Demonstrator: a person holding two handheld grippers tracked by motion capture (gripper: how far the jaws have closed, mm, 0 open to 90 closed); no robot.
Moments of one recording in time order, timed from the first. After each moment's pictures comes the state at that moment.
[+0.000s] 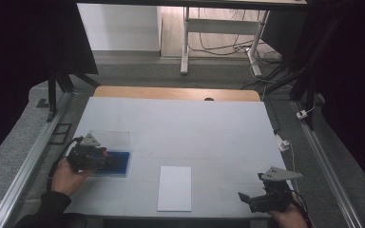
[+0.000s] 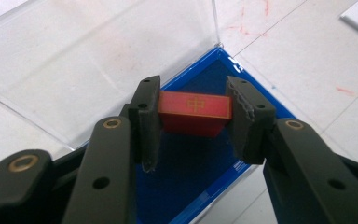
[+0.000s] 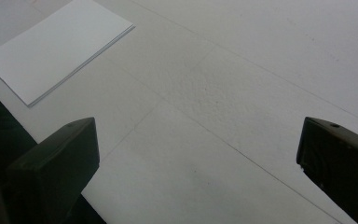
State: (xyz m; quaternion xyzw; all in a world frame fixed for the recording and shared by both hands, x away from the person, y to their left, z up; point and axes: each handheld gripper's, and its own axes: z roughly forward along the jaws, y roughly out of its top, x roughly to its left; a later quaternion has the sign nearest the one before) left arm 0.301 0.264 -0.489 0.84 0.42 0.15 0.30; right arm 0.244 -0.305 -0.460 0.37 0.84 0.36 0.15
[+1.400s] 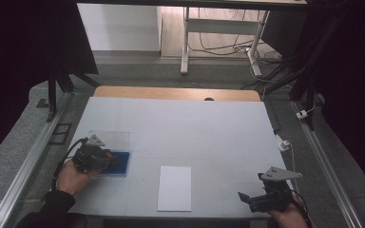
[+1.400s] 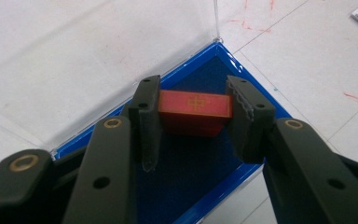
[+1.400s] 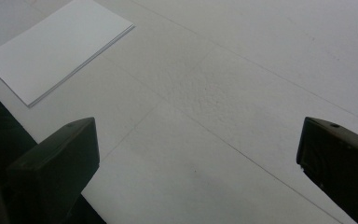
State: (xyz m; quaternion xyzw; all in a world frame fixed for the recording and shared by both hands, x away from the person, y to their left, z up) left arm 0.307 0.255 -0.501 0.84 0.44 0.13 0.29; right arm 0.245 -0.306 -0.460 0.37 0.84 0.36 0.15
